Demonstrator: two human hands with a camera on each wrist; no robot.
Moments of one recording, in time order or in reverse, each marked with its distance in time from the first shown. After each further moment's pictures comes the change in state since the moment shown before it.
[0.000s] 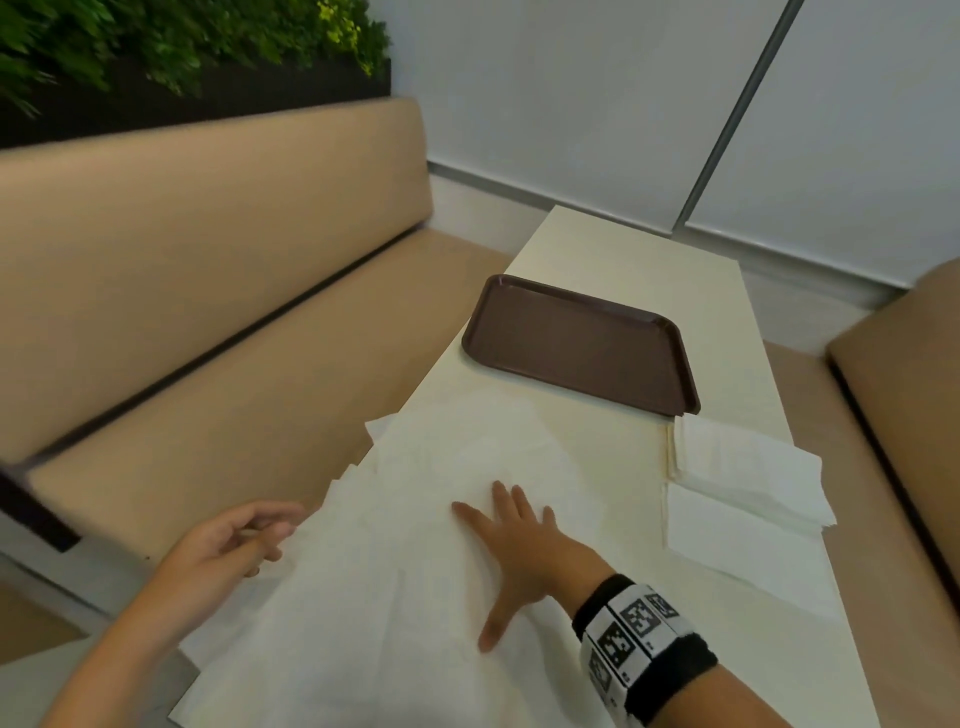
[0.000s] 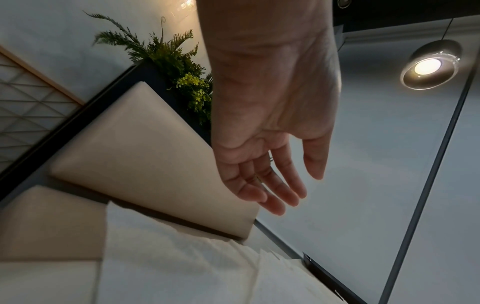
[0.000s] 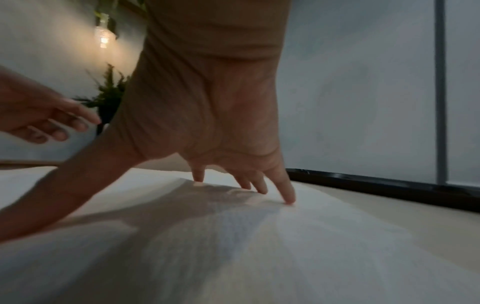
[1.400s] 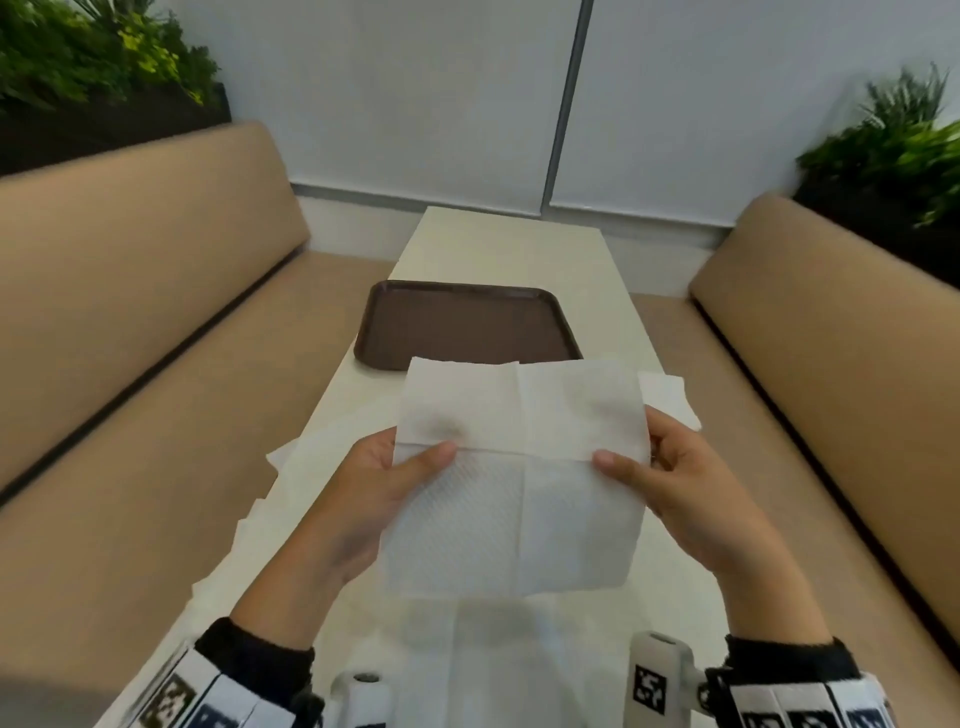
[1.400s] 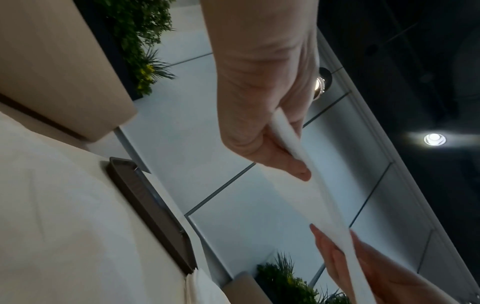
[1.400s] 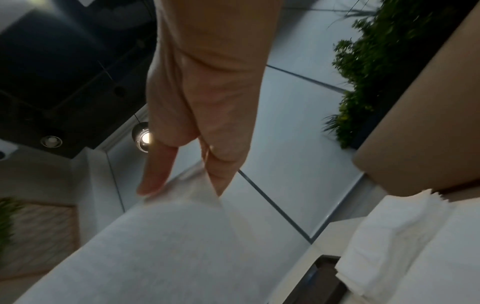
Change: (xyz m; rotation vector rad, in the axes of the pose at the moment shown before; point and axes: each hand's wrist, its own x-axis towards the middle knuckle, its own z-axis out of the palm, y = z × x) left_hand -0.016 0.131 0.161 -0.416 -0.527 0.077; right_hand -0.195 0.064 -0.003 1.434 0.951 -0.121
